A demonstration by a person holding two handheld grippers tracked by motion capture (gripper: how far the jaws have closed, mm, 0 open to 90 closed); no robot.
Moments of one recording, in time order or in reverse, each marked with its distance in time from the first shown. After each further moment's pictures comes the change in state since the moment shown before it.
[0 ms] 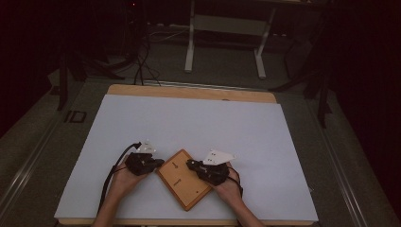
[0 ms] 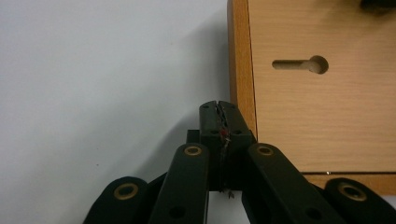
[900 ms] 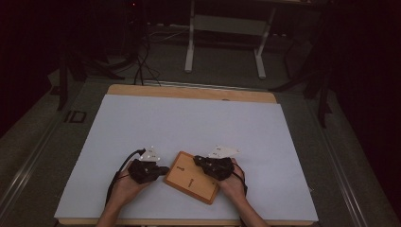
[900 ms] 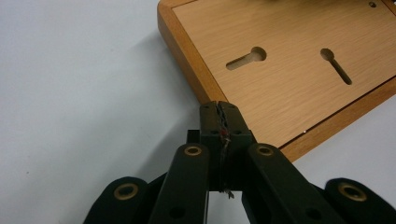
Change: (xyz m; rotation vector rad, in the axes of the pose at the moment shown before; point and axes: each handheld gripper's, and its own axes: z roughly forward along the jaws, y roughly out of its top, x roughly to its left) left arm -0.030 0.000 -0.007 -0.021 -0.064 0.040; right arm -0.020 -0.005 -0.004 0.056 -0.064 0.088
